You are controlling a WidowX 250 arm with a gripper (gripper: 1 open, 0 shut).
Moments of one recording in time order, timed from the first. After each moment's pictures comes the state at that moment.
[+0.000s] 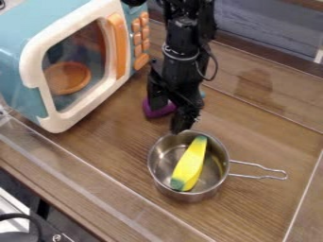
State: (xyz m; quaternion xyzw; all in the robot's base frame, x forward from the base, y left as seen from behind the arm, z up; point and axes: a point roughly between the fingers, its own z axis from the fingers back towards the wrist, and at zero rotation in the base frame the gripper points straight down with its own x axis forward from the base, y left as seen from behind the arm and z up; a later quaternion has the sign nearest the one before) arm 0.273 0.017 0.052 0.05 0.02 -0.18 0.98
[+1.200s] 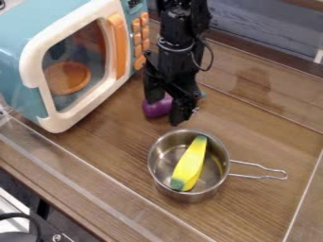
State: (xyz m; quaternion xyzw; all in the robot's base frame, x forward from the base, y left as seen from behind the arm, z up) arm 0.276 0.022 0.061 0.05 0.00 -0.16 0.99
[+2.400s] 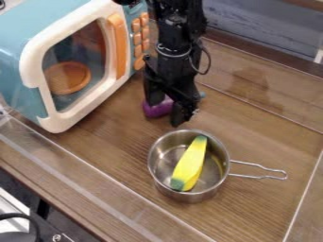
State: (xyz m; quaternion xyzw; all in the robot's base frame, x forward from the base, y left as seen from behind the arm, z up) arm 0.283 0.027 0.050 0.04 -0.02 -0.14 0.99
